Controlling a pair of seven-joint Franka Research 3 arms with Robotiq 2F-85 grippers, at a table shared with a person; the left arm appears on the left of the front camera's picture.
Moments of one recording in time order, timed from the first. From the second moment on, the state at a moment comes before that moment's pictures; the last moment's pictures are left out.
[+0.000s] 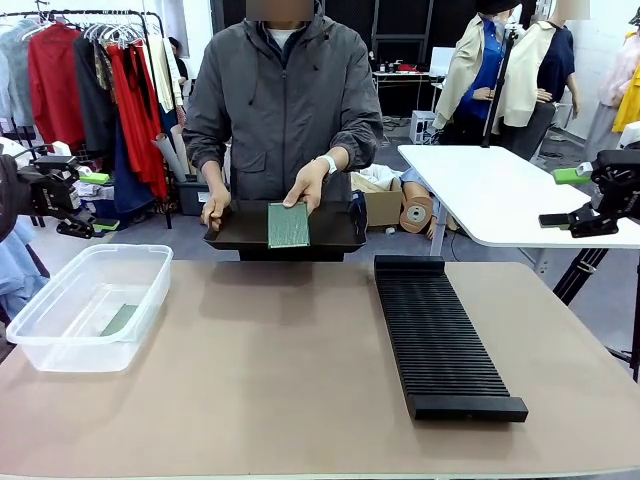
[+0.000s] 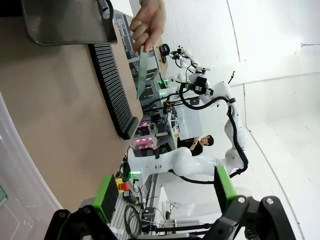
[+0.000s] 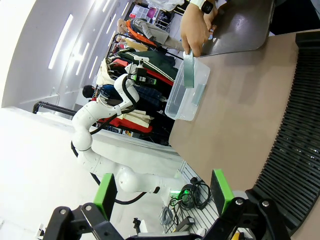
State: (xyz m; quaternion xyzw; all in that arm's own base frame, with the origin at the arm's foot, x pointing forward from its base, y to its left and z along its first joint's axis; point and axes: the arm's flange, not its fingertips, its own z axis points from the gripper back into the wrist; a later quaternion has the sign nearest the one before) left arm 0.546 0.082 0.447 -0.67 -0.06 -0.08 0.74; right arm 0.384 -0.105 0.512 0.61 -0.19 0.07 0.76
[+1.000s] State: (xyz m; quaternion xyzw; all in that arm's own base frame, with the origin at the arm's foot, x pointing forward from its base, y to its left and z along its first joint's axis) left arm 0.570 -0.036 0.402 -0.67 -0.10 -0.16 0.72; right arm 0.384 -0.105 0.512 0.61 -0.19 0.07 0.76
